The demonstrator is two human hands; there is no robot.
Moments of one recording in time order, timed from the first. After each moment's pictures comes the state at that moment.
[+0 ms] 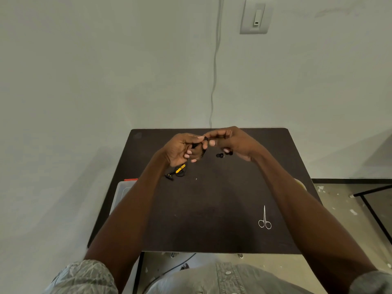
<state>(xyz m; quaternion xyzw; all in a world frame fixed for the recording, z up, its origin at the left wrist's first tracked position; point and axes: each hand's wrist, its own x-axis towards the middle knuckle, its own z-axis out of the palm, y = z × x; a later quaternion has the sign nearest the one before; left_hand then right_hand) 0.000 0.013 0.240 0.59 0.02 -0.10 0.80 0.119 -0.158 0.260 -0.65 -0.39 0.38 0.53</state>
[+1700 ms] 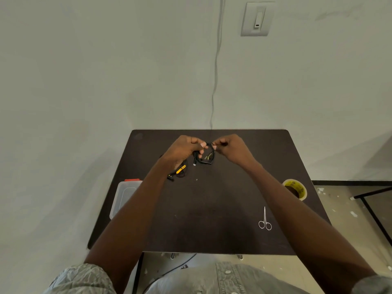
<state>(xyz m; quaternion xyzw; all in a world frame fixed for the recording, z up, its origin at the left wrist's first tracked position) 0.000 0.003 0.229 0.73 0.19 0.04 0.65 0.120 -0.147 0.214 -0.82 -0.35 0.17 0.42</state>
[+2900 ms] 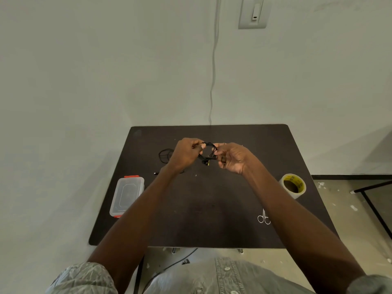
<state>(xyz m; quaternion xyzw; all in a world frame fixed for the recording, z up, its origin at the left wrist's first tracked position) 0.004 -0.010 0.199 0.88 0.18 0.13 0.41 0.105 -0.160 0.208 -0.58 -0.01 0.51 0.64</state>
